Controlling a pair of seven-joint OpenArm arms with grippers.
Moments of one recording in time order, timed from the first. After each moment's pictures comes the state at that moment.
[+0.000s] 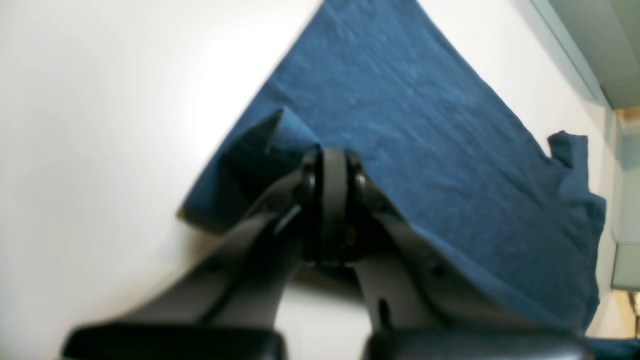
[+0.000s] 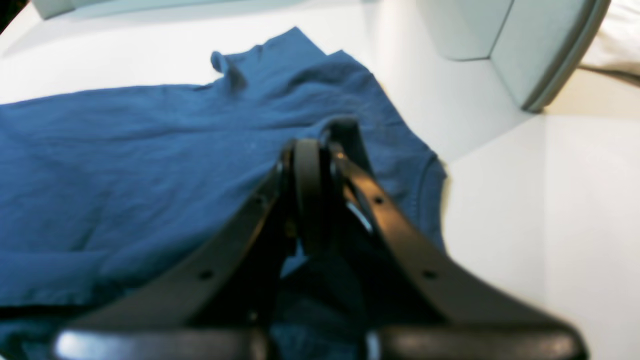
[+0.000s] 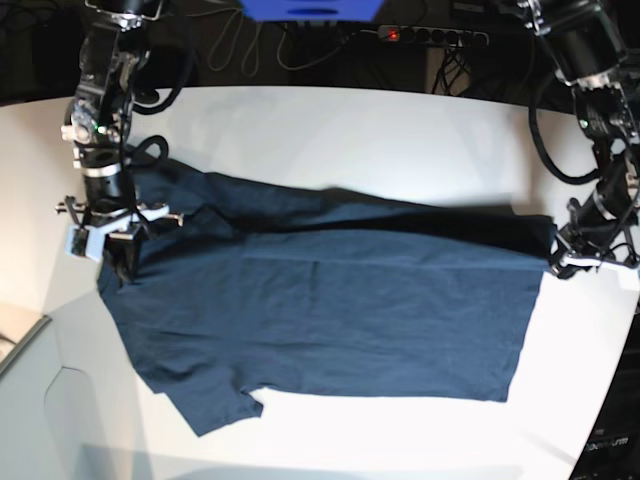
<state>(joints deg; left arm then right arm) -1.9 -13.6 -31.2 82.3 -40.9 -7.9 46.7 -10.4 -1.0 21.4 87.8 3.0 18.0 -1.7</state>
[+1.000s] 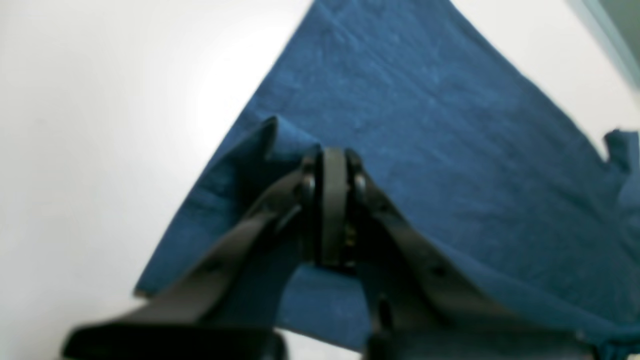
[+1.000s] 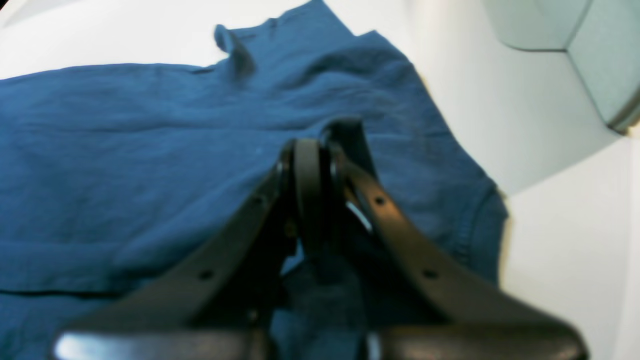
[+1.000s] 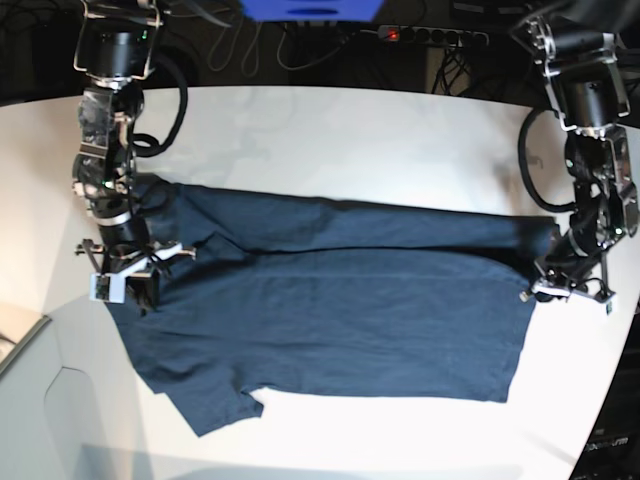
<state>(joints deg) -11.0 -17.8 -18.1 65.3 -35.5 -7.9 34.8 1.2 3.7 15.6 72.1 3.0 18.0 -1.7</state>
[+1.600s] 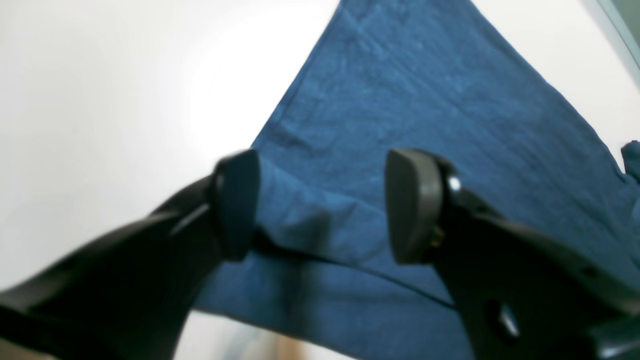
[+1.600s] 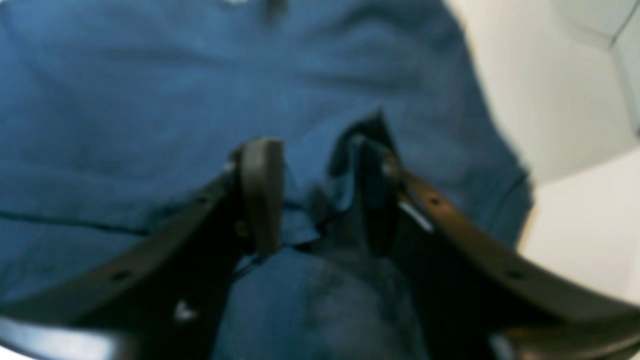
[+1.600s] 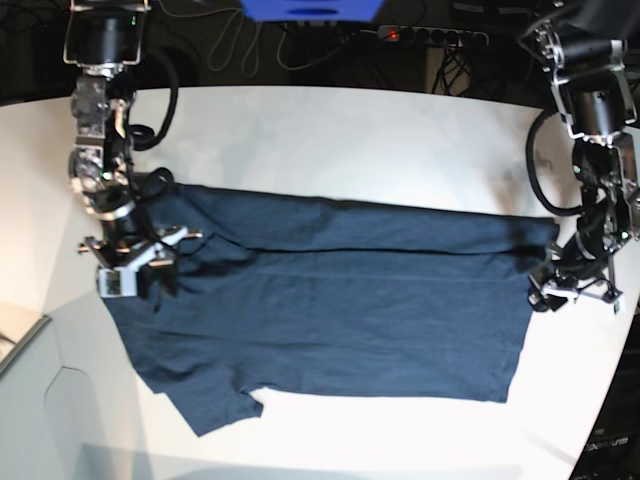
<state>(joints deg) -12.3 -19.0 -18.3 61.7 -35.8 -7.7 33.7 -2.9 6.7 11.4 78.7 3.0 18.0 -7.5</state>
